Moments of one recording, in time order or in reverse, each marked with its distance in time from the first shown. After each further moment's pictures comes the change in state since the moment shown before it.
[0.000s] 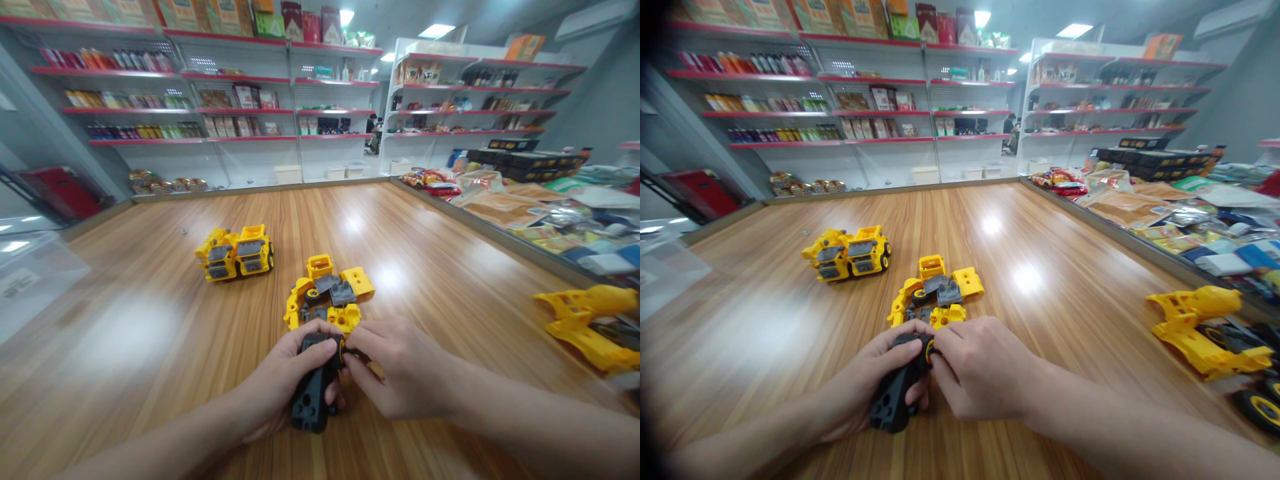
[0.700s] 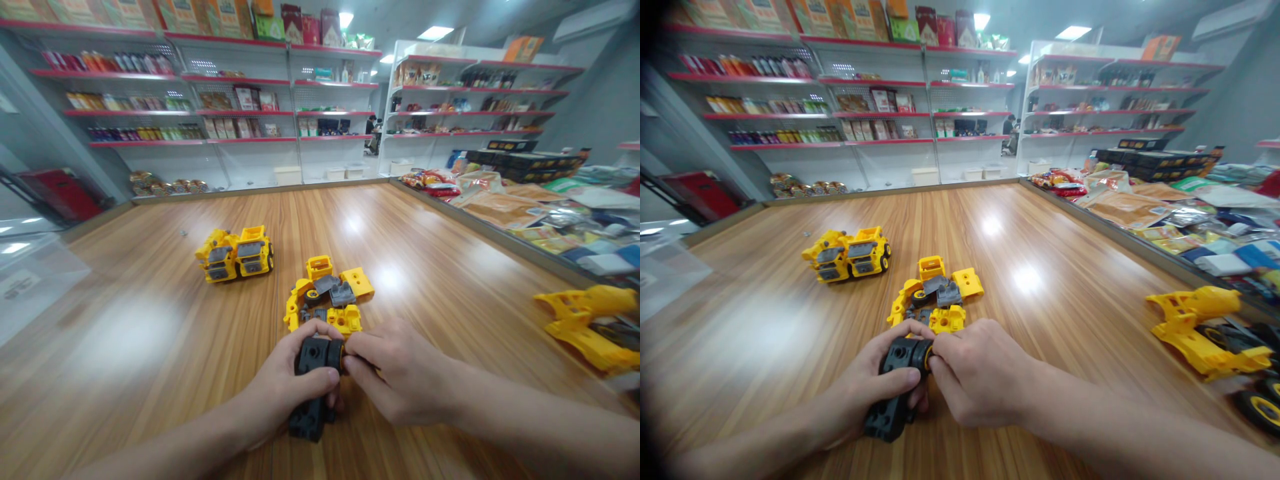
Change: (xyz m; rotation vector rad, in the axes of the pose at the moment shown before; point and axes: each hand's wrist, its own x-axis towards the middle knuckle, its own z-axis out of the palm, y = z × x) left_hand -0.007 0.001 -0.001 0.155 0.009 0.101; right_hand 0.001 -0.004 -0.004 0.013 -0.097 0.031
